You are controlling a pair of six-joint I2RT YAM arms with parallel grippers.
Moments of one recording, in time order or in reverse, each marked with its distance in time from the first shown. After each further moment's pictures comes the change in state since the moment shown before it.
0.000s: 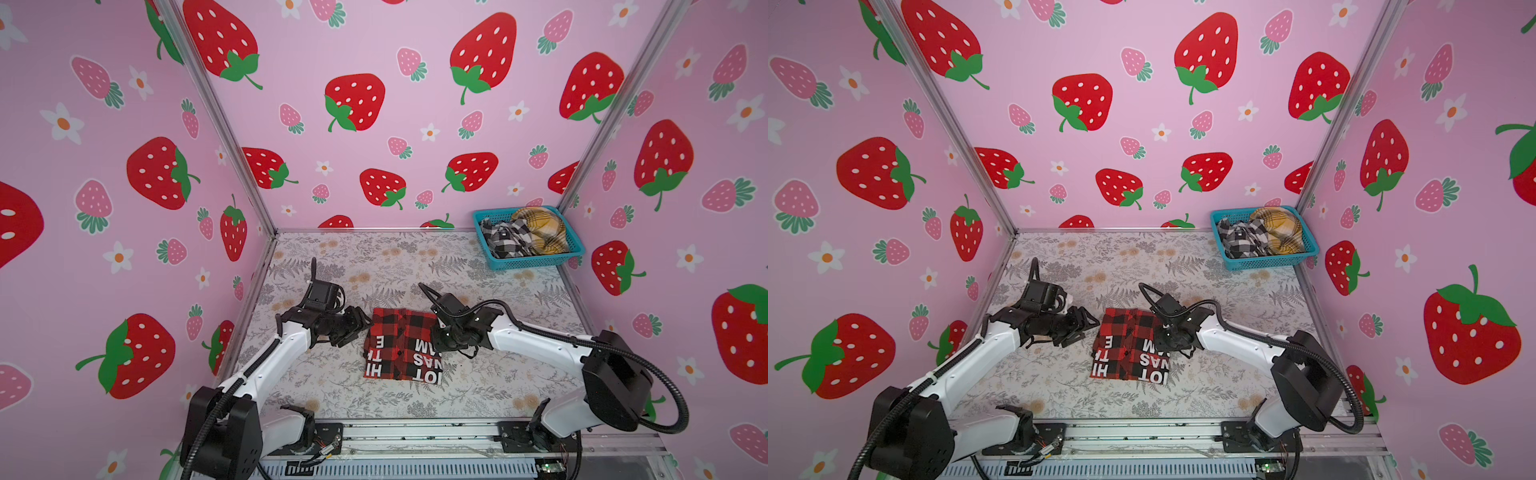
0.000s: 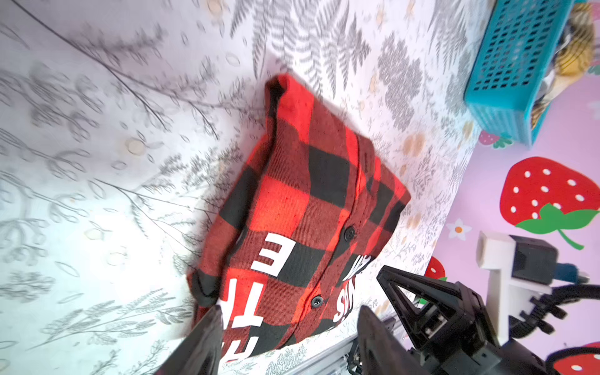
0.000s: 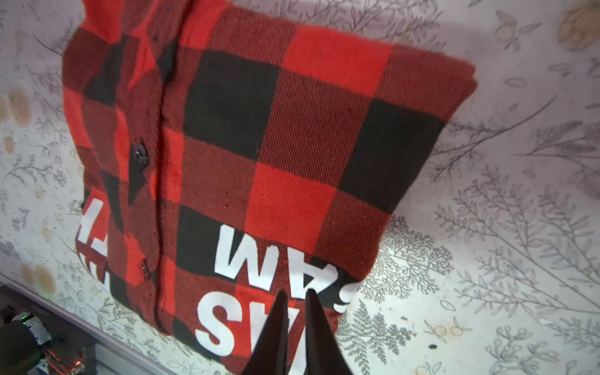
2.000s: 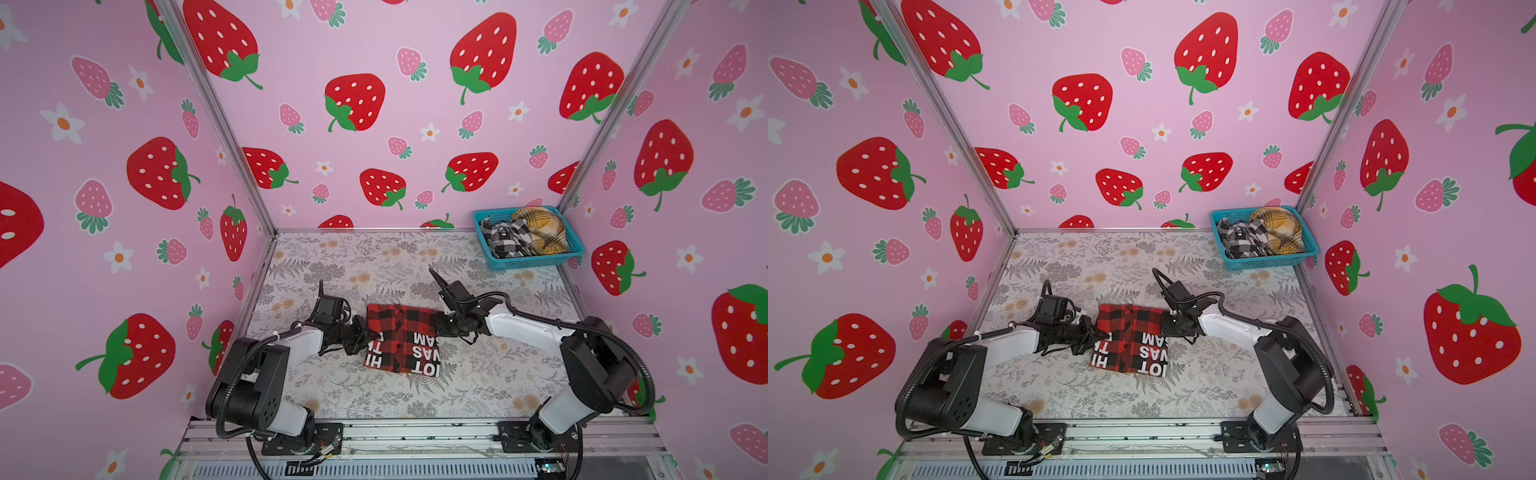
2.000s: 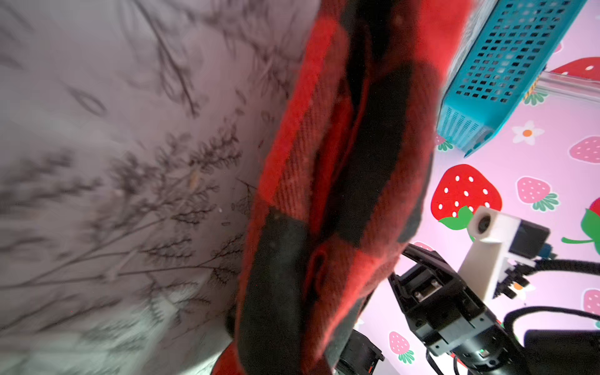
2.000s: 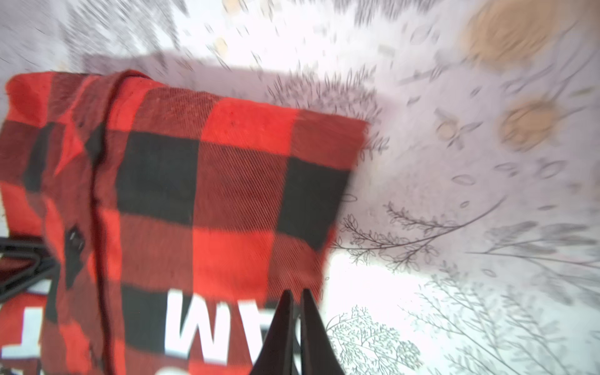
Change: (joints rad) left arm 0.032 0.241 -0.190 0.476 0.277 -0.226; right arm -0.148 0.077 0.003 0.129 -0.043 -0.061
